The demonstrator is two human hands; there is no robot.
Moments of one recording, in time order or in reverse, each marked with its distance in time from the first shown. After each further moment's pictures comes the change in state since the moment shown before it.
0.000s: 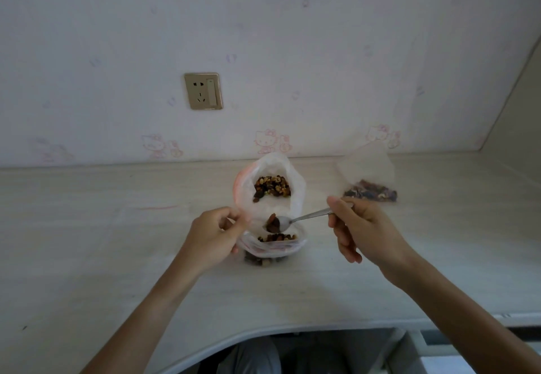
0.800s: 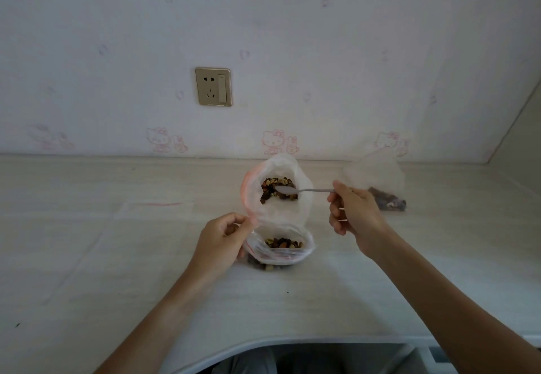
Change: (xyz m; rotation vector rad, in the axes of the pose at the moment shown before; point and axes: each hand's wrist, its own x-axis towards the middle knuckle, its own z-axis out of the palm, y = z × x) left_hand 0.000 -0.021 0.014 -0.320 0.007 -0.015; right_hand 0.076 0.019 0.015 0.193 0.206 0.270
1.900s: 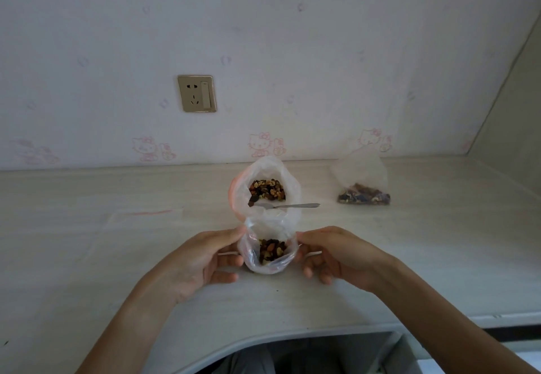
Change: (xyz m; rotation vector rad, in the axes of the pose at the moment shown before) left_hand -0.010 0.028 -0.022 -0.355 -0.423 -0.439; right_hand -0.058 0.015 -0.009 -0.046 -0.557 0.240
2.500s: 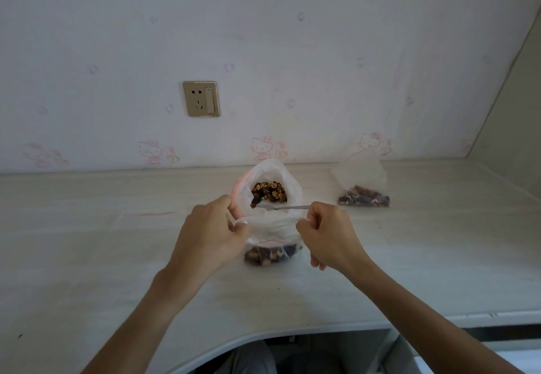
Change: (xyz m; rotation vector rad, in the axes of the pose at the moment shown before) left_hand -0.004 0.023 0.025 1.102 0.659 0.519; right_hand 0.008 -0.012 0.025 -0.525 0.585 -0.289
